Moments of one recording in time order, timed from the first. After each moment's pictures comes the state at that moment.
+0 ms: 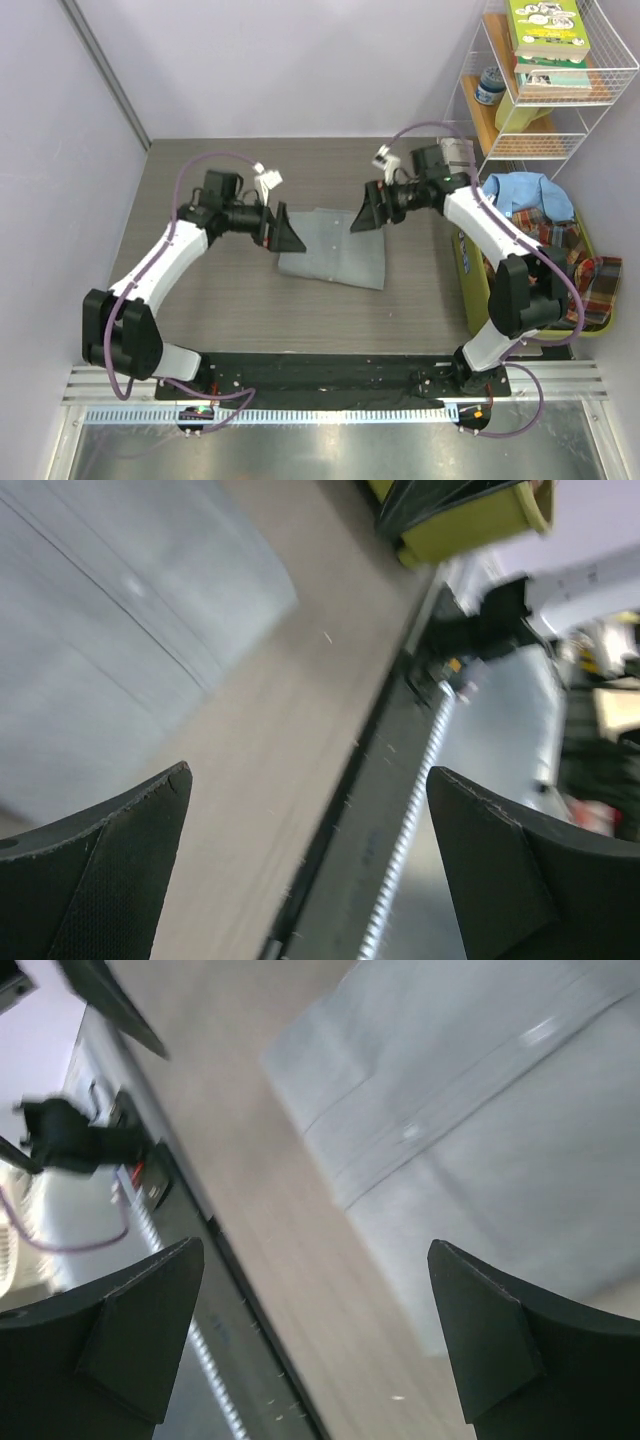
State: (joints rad) left arm -0.27 1.42 1.17 -0.53 0.93 -0.07; right arm 0.24 1.63 1.38 -0.64 -0.82 0.01
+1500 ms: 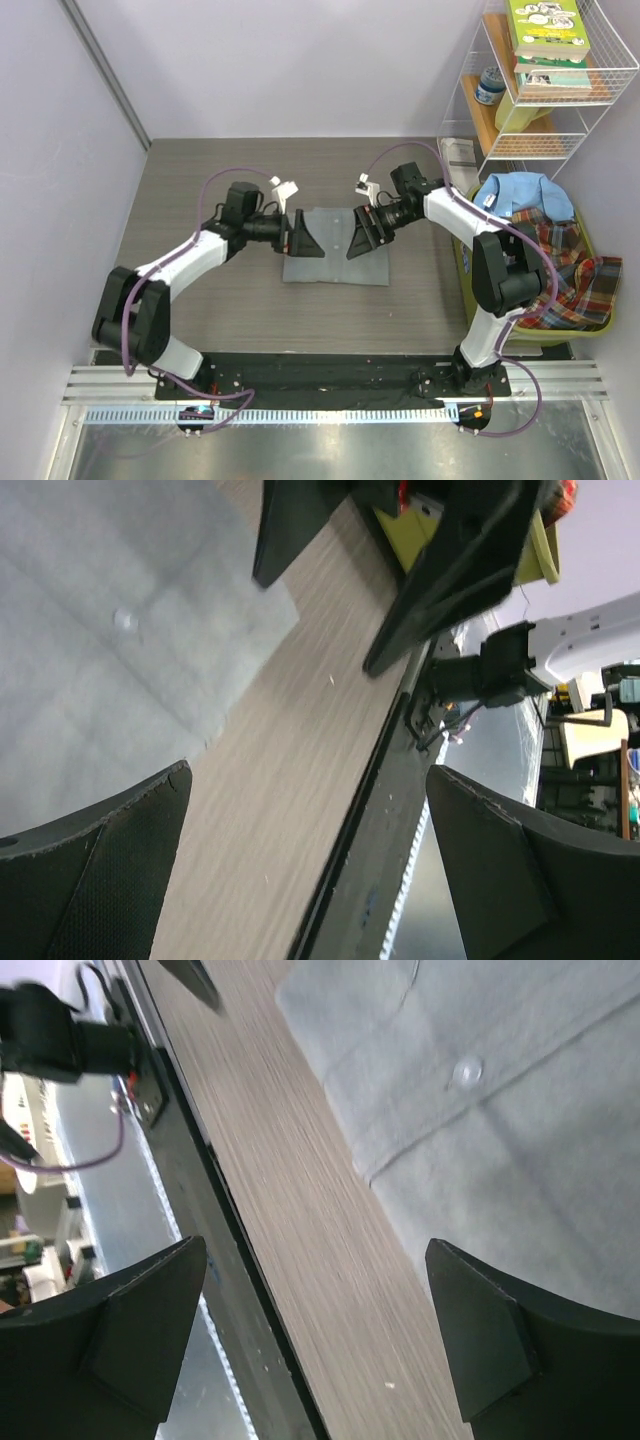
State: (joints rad) left arm -0.37 1.48 0.92 -0.08 0.91 -0.37; right arm 0.32 1.79 1.30 -0.75 -0.92 -0.20
